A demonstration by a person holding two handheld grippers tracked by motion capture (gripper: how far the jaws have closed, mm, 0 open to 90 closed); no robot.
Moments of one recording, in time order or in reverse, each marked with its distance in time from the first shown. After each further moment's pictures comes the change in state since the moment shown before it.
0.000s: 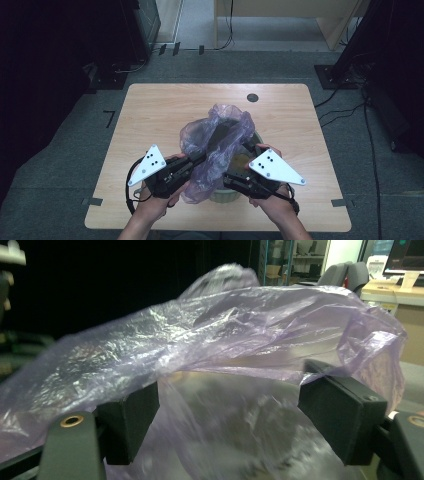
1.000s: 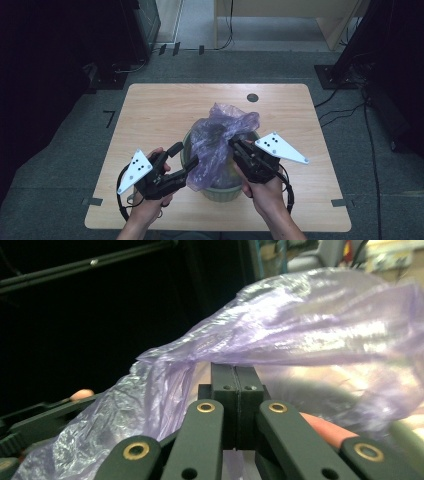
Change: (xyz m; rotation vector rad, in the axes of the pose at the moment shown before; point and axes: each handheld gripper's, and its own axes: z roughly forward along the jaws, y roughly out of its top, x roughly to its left) left arm 0.014 -0.010 -0.021 -0.117 0.126 -0.040; right arm -0.013 0.014 0.015 -0.016 -0.023 0.227
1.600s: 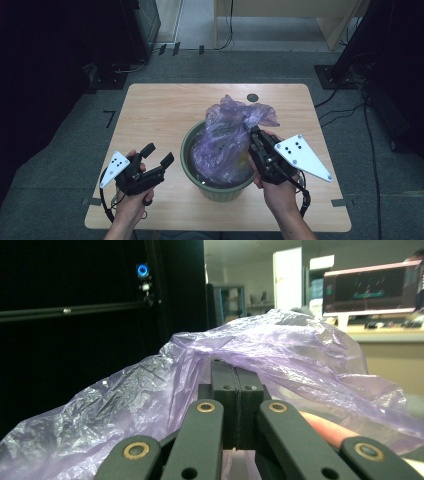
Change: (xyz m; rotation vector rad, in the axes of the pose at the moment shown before) left arm 0.069 -0.039 -0.027 0.043 0.260 -0.100; right arm 0.004 0.028 -0.027 -0.239 -0.109 -0.144
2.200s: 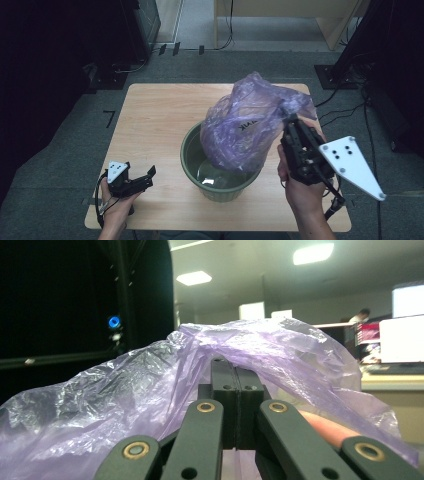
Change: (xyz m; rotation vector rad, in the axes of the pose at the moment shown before) left arm 0.069 -0.064 0.002 0.339 0.346 0.041; right arm -0.020 0.049 -0.033 -0.194 -0.119 -0.041
